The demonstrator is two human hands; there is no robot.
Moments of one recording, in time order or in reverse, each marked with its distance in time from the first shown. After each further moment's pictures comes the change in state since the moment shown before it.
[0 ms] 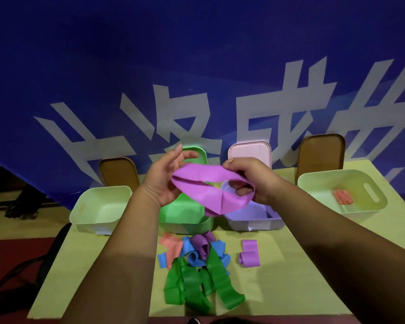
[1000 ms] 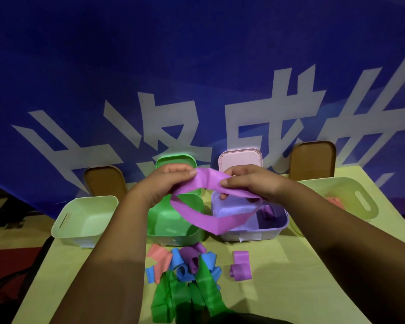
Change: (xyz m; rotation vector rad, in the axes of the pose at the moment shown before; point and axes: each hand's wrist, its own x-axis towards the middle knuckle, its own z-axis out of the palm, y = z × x) left_hand 0.045 0.000 0.002 0.596 -0.048 -0.010; right_hand 0.008 -0.020 -0.059 -0.525 -0.110 0.034
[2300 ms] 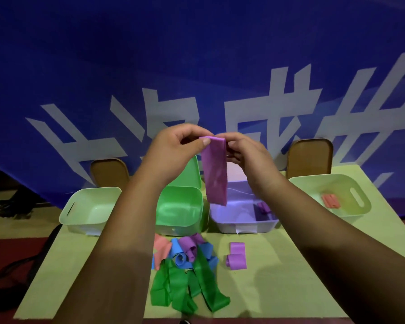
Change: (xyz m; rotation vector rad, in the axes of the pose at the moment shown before) left_hand -0.054 0.092 0.058 0.286 0.357 0.407; right_hand -0.036 -0.045 0.035 0.249 0.404 -0.372
